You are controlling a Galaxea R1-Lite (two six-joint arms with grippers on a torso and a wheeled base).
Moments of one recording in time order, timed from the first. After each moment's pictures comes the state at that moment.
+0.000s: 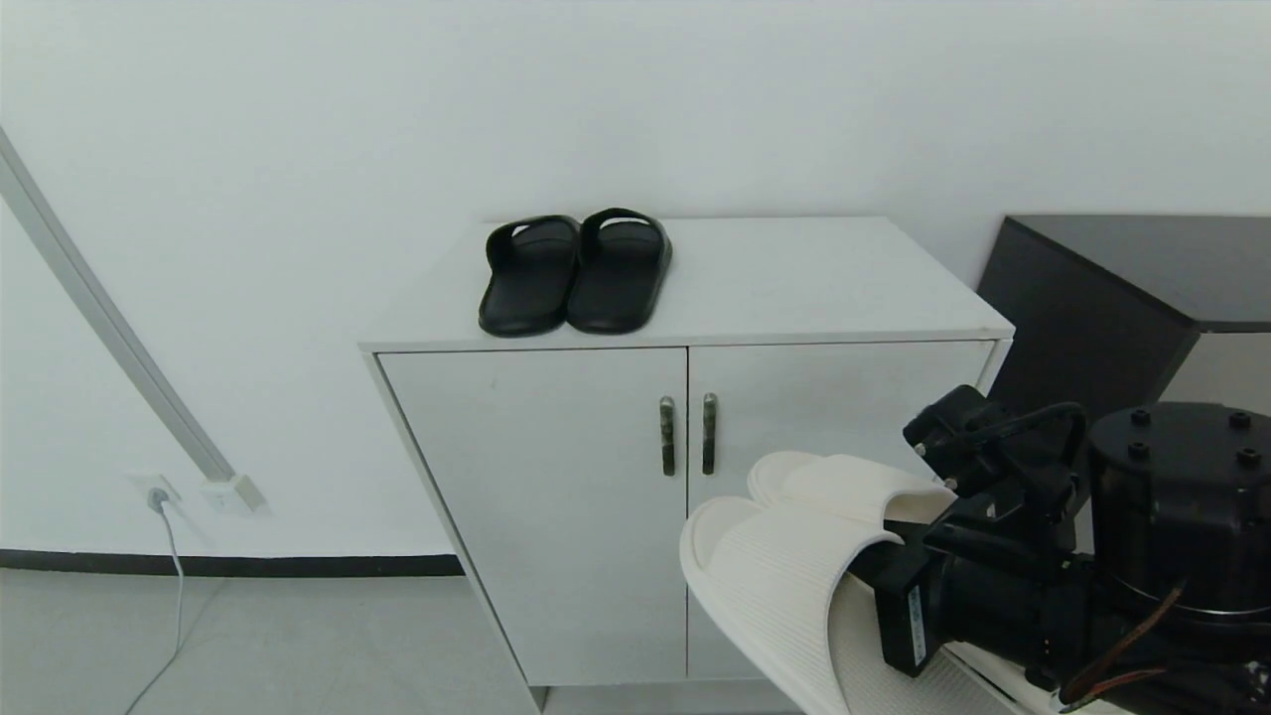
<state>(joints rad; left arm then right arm) 0.00 0.00 0.00 0.00 0.02 -0.01 0.87 1.48 -0.63 -0.53 -0.15 0.10</state>
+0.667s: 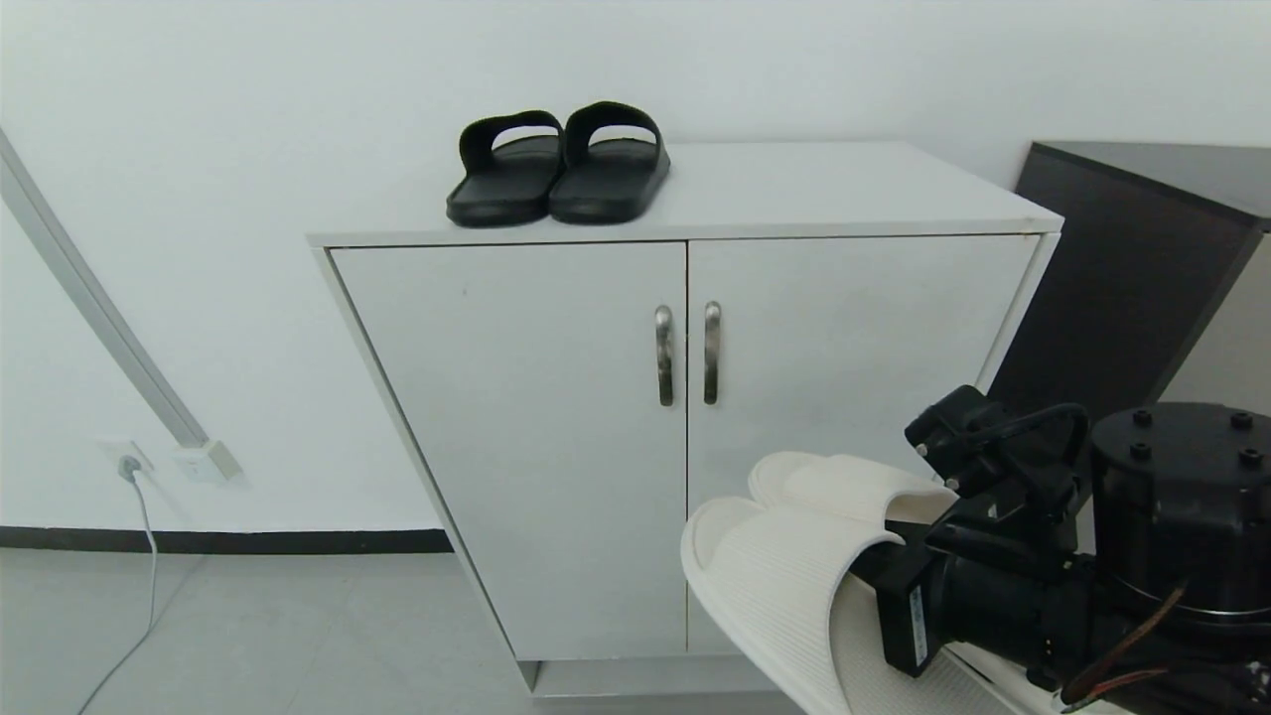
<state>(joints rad) 0.00 0.00 0.00 0.00 0.02 -0.01 0.87 1.48 -0.62 -0.54 -0.15 0.10</state>
